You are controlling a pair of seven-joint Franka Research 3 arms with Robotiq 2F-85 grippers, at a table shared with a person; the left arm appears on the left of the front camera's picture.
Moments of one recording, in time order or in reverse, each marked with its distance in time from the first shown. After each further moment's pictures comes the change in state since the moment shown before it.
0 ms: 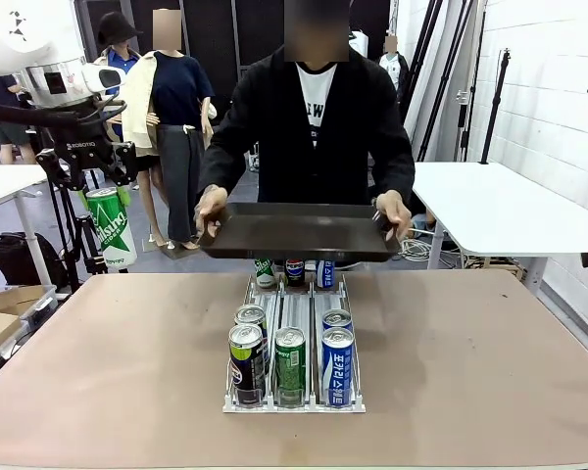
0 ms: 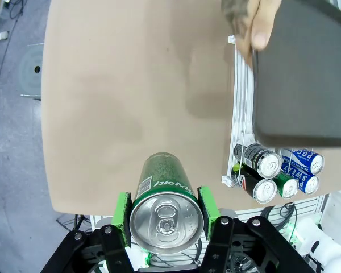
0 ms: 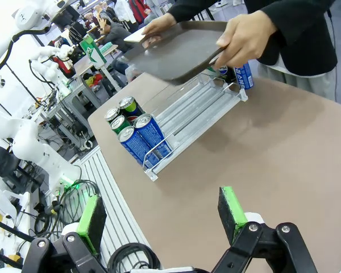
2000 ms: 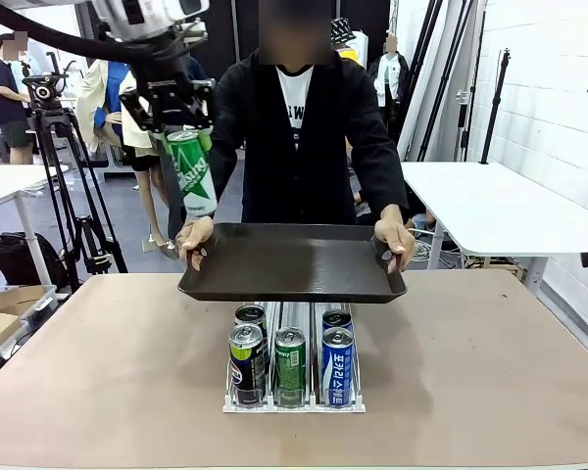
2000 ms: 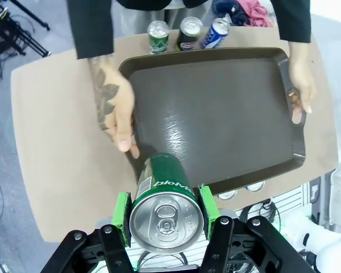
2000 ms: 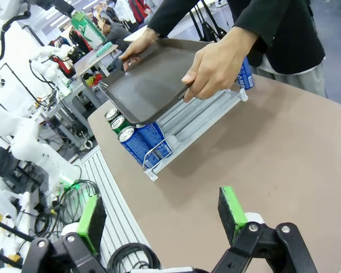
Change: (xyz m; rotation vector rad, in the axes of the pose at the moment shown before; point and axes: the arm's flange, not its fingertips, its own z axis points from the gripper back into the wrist) left arm -0.016 -0.149 0.078 -0.061 -0.155 -0.211; right arm 0.000 0.000 0.000 0.000 0.001 0.000
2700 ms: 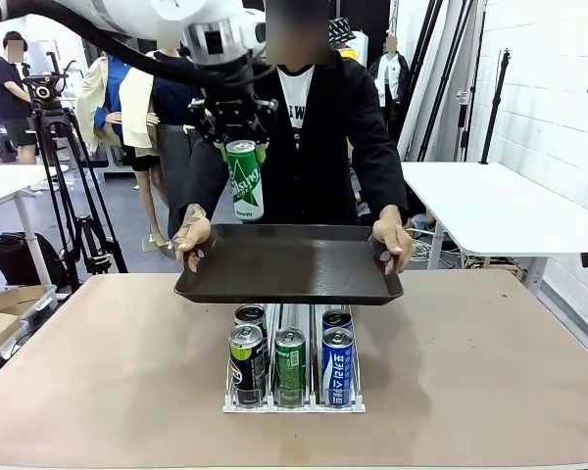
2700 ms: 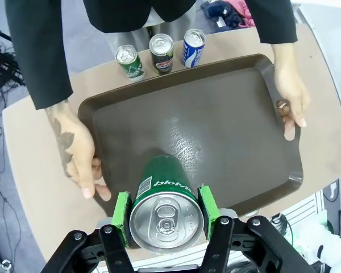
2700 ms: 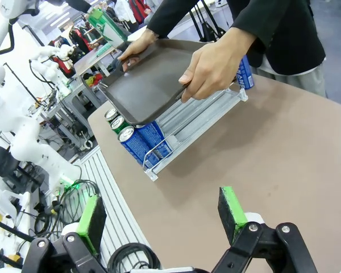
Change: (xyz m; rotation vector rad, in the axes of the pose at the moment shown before) left arm 0.023 -0.077 -0.049 0.042 -0.050 -0.122; right arm 0.000 0.000 0.000 0.000 0.000 0.000
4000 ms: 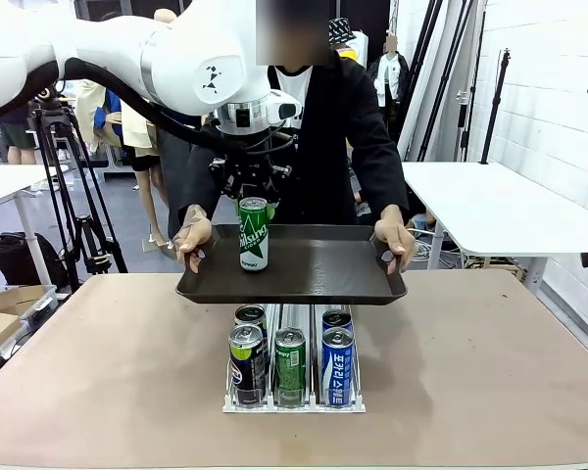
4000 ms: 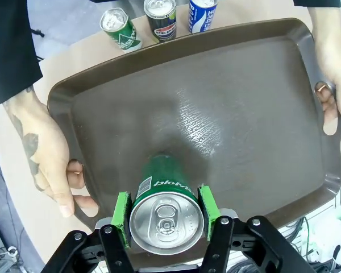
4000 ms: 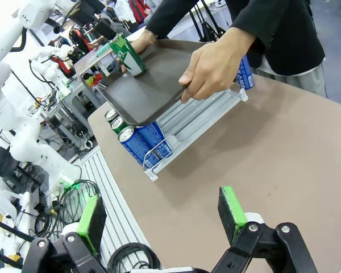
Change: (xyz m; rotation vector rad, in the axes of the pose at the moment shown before) left arm -0.013 -0.015 -0.095 0.044 0.120 -0.026; right arm 0.000 0.000 0.000 0.000 0.000 0.000
